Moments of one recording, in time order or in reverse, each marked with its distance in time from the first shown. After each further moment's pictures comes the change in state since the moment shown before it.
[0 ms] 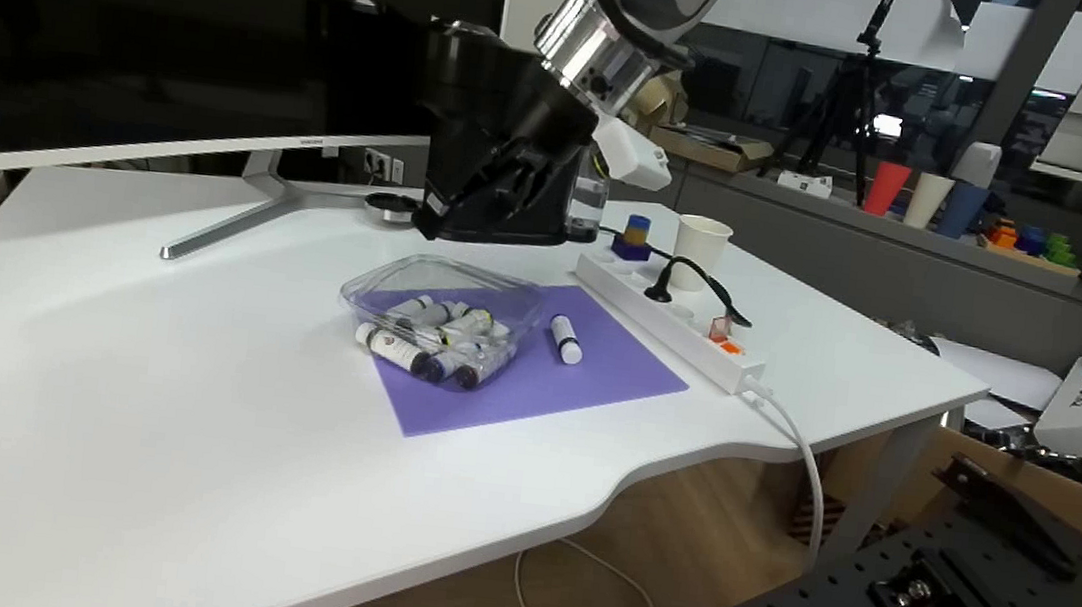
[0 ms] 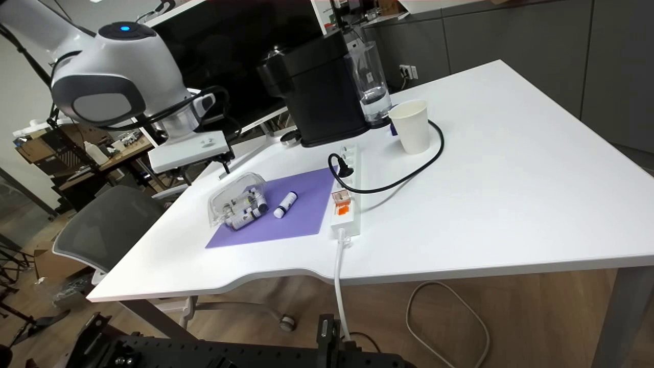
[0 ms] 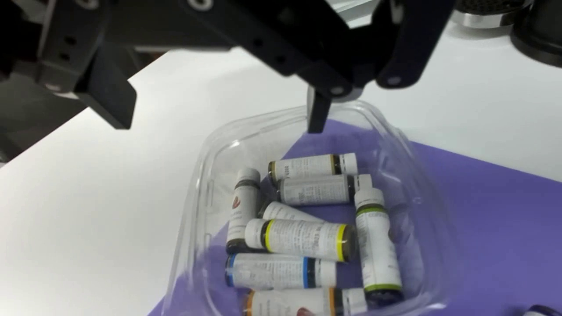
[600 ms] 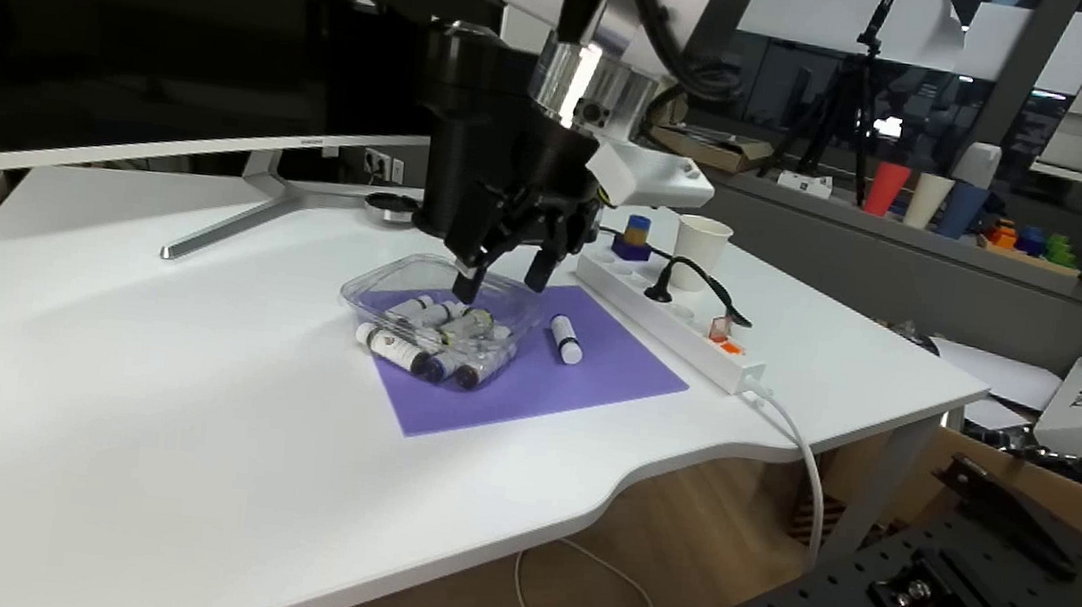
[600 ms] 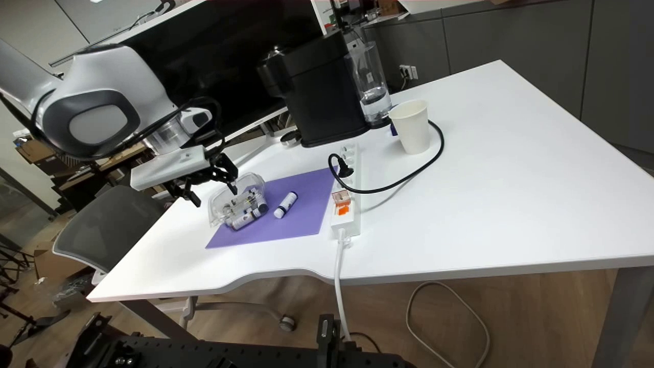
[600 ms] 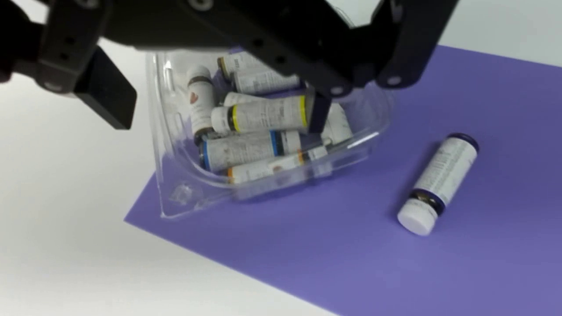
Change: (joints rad) arm 0.159 0.004 -0.115 -0.135 -0.425 0.185 0.618
